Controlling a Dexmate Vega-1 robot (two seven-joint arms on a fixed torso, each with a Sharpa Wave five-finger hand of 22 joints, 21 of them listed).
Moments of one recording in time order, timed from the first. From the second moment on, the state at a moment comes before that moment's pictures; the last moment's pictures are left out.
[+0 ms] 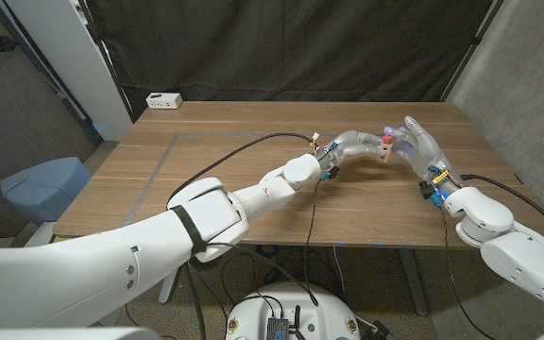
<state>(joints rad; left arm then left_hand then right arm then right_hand) 0.26 -0.18 0.94 -0.38 -0.15 -0.62 -0.07 0.93 0.06 0.30 -0.18 0.24 0.84 -0.18 0.24 0.21 0.90 -0.21 0.26 0.44 0.49 -0.05 0.21 0.20 0.14 0.12 0.21 0.18 -1.38 -0.80 -0.02 -1.93 0.64 0.12 -0.13 0.07 0.07 0.23 0.02 0.27 0.52 -0.07 0.20 0.19 -0.16 0.03 0.18 0.18 -0.17 0.17 0.20 0.20 0.08 0.18 0.18 0.17</state>
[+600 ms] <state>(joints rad) 0.25 -0.18 0.95 -0.38 -0.15 -0.60 -0.07 0.93 0.06 0.30 -0.18 0.23 0.84 -0.18 0.24 0.21 0.90 -0.21 0.26 0.44 0.49 -0.05 0.21 0.21 0.14 0.12 0.21 0.18 -1.36 -0.80 -0.02 -1.92 0.64 0.13 -0.13 0.07 0.07 0.23 0.02 0.27 0.46 -0.10 0.18 0.19 -0.17 0.05 0.18 0.18 -0.17 0.17 0.20 0.20 0.08 0.18 0.18 0.17</state>
